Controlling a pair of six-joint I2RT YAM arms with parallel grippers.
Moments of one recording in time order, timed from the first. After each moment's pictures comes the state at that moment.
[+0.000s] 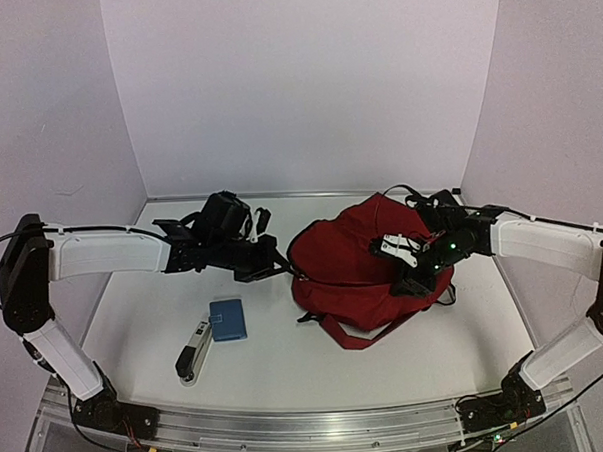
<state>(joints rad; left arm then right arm) -0.84 1.63 1.11 -0.15 0.23 -0.81 0.55 1.43 0.99 -0.60 -0.22 -0.66</state>
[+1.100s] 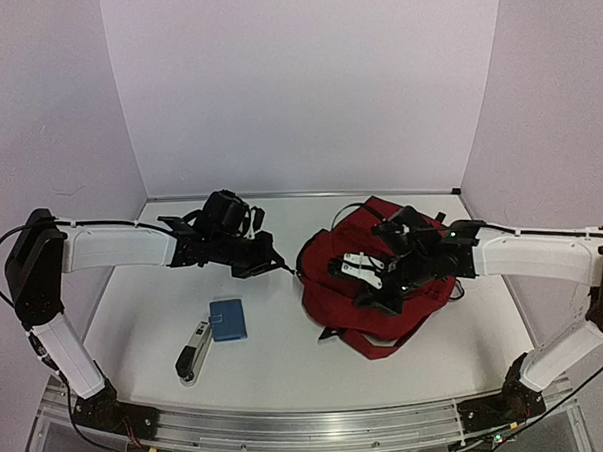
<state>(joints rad) -0.79 1.69 1.15 -0.15 0.22 -0.81 0.85 1.49 1.05 -0.51 -0.18 -0.47</state>
